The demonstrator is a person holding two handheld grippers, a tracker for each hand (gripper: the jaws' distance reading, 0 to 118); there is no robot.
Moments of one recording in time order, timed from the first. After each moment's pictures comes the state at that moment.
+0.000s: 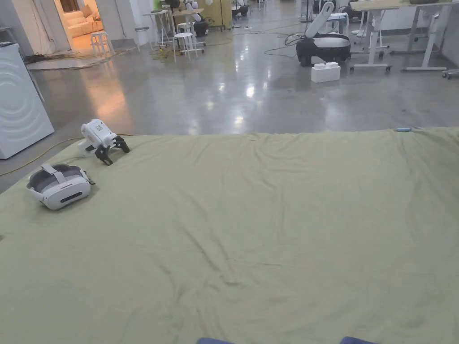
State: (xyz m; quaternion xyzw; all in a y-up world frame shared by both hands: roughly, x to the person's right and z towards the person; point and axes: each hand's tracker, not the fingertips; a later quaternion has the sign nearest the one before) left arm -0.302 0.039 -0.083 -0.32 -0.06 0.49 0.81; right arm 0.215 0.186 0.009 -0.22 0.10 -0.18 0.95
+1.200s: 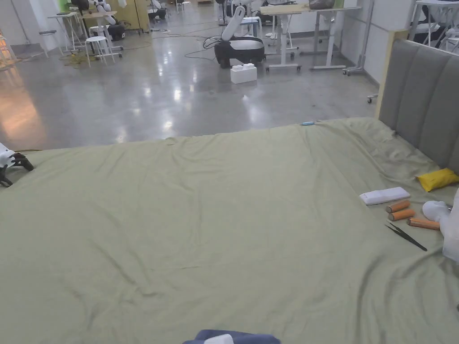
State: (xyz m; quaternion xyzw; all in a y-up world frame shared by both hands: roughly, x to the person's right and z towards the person) left arm -0.058 0.044 -0.141 -0.45 -0.24 0.23 0.83; right arm 0.245 0.159 0.048 -0.24 0.04 -0.22 0.94
